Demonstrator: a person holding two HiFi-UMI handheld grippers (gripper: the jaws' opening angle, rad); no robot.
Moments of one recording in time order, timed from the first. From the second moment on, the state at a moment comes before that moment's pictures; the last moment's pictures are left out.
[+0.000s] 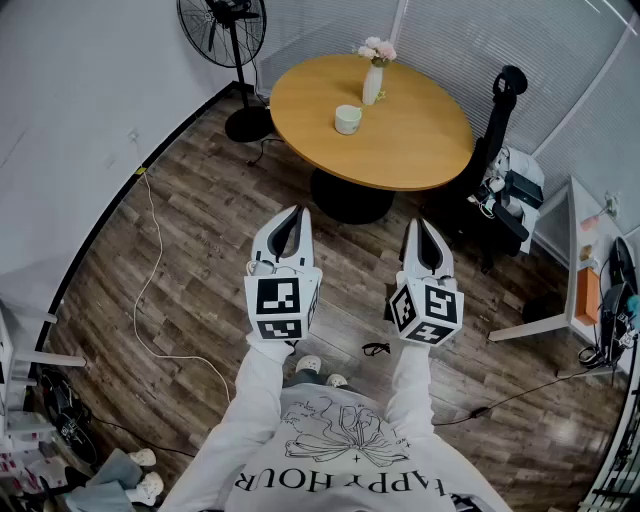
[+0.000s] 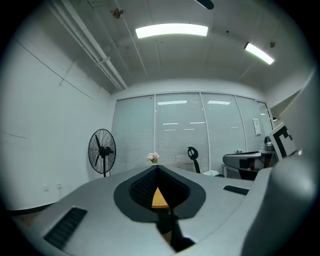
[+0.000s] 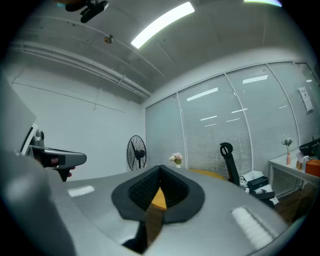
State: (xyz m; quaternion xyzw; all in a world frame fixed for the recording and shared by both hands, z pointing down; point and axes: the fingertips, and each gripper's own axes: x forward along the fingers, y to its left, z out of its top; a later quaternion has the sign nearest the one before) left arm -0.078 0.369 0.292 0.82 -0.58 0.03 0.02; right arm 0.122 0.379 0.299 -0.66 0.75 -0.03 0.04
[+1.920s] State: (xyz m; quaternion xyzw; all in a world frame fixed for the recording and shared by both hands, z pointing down) left arm -0.111 0.186 0.323 0.80 -0.59 0.05 0.03; right arm 0.099 0.186 0.328 -0.64 0.77 -0.06 0.05
